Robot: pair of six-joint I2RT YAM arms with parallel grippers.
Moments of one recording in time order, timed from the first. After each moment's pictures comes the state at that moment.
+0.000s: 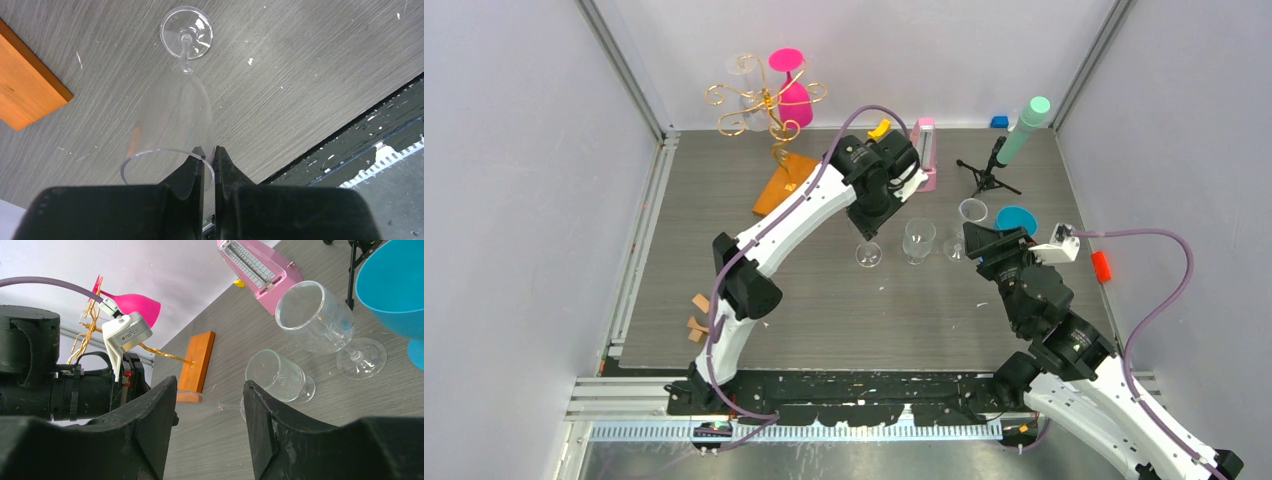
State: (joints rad) left arm -0.86 2.14 2.40 -1.49 -0.02 0.01; right arm 0.70 0.45 0.63 -0.29 0.64 0.96
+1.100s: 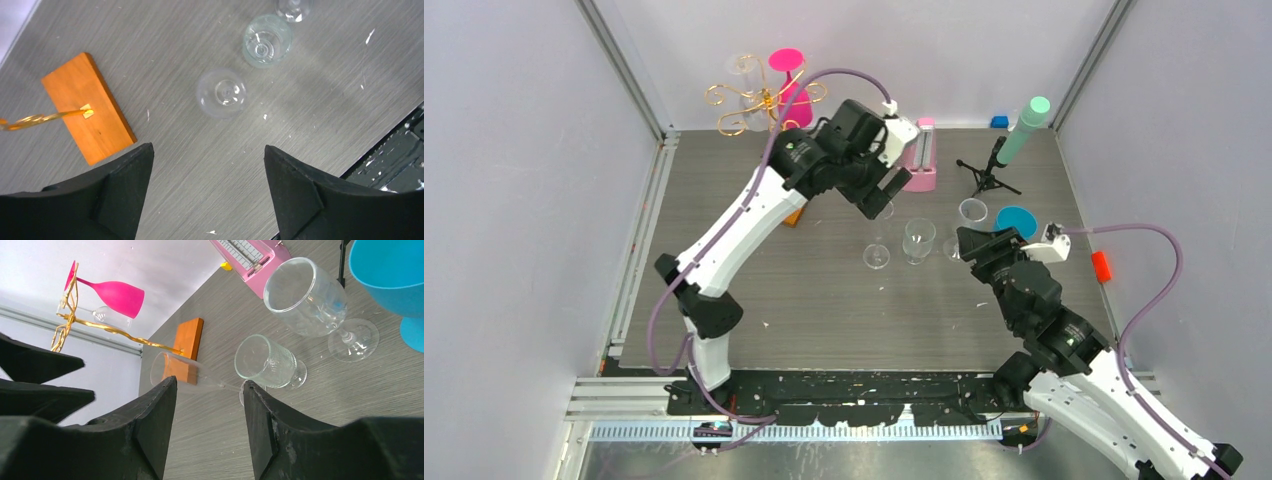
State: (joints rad) left arm -0.85 1.91 2.34 -1.25 -0.07 0.11; right arm 0.70 0.48 0.63 -0.36 0.63 1.01
